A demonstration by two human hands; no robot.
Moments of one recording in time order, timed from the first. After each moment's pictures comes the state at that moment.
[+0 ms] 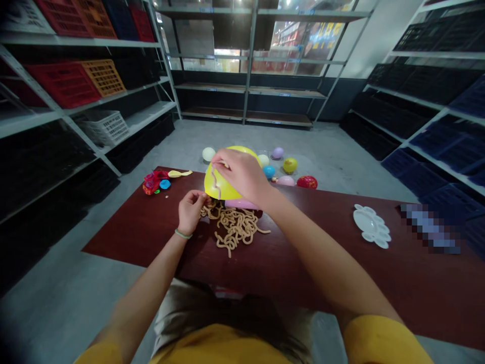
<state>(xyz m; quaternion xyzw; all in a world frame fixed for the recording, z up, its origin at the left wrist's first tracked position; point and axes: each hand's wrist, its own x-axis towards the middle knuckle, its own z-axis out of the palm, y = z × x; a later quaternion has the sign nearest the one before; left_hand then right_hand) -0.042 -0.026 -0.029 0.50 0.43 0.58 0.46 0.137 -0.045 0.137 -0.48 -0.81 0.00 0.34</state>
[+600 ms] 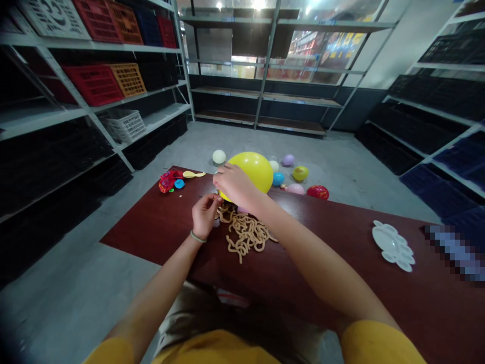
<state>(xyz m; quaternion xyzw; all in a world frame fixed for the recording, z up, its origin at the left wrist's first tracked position) -0.045 -0.035 -0.031 0.60 0.45 0.59 0.29 0.095 0.003 0.091 -0.37 -0.91 -0.09 0.16</state>
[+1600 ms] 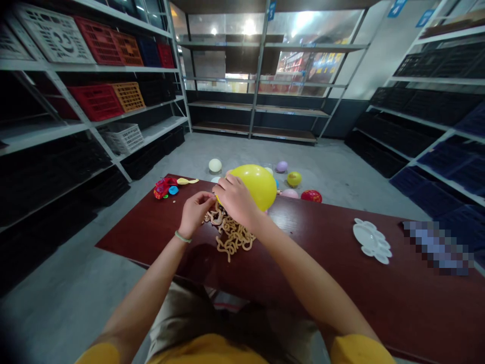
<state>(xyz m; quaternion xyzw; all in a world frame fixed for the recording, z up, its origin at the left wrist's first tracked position) -0.035 -0.048 0.030 0.57 0.46 0.51 0.44 0.123 -0.061 0.097 -0.41 -0.87 -0.20 0.20</state>
